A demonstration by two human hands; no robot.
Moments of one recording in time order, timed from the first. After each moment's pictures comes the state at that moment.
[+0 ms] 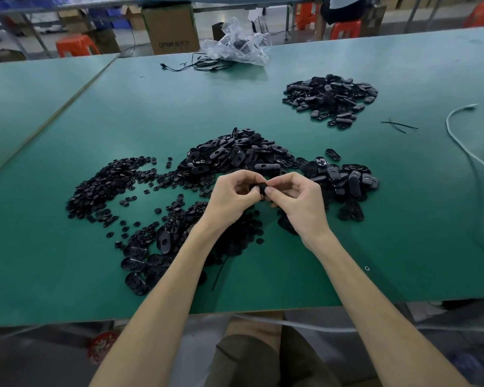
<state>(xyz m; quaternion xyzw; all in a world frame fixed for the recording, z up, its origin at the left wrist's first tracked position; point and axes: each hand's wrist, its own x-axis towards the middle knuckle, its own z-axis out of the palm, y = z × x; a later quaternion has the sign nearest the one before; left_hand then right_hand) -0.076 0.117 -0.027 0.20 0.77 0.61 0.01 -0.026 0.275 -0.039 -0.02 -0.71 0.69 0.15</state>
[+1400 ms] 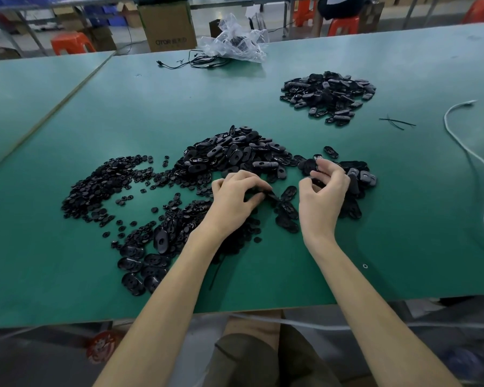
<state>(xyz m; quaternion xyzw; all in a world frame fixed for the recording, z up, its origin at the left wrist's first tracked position) -0.076 0.120 -0.036 0.26 0.91 0.32 -0.05 -0.022 0.276 -0.032 -0.21 -0.68 0.62 0.34</state>
